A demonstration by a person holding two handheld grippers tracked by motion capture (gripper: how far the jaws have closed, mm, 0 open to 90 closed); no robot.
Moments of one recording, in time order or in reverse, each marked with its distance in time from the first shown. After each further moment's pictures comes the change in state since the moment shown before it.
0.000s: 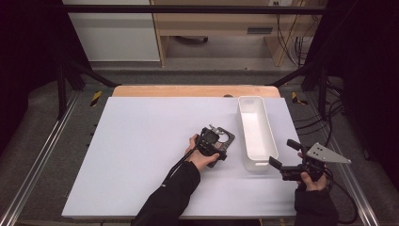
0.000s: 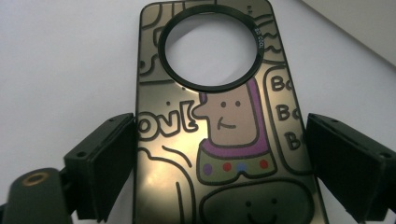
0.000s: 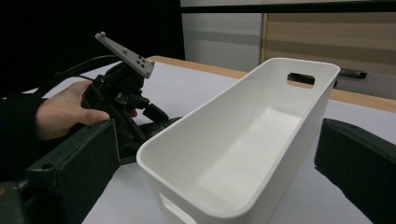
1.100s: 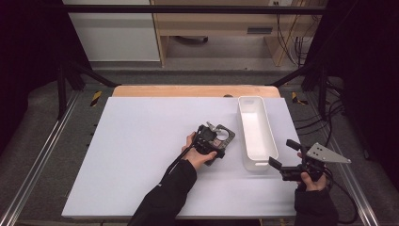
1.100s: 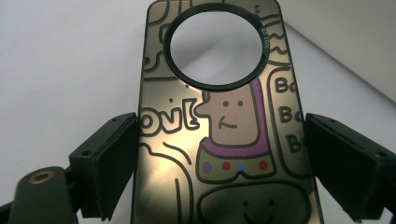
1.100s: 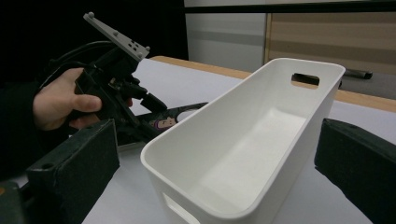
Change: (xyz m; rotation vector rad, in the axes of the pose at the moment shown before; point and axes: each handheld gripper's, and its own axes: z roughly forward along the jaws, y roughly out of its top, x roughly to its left) left arm 0.005 0.004 -0.023 -0.037 -0.018 0.003; right arm 0.000 0.000 0.000 -0.001 0.015 0.000
